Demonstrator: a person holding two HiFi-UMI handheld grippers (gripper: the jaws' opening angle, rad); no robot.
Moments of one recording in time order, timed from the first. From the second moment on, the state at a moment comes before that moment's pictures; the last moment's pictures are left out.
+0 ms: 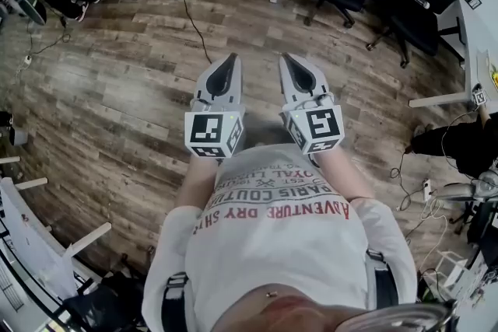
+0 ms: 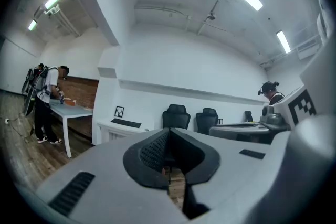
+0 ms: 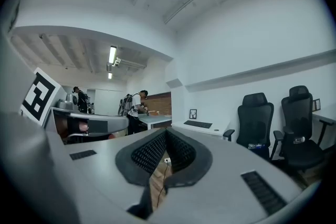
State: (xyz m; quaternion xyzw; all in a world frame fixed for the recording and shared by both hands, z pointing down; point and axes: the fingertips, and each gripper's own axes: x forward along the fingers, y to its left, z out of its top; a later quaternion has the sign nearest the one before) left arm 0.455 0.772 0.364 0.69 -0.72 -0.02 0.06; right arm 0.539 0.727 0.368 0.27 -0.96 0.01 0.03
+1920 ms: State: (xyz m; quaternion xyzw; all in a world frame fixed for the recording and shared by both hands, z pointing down) left arm 0.100 0.235 0.404 0.62 -0.77 -0.02 0.13; right arm 0.214 0.154 0.437 0.23 -0.96 0.08 0.11
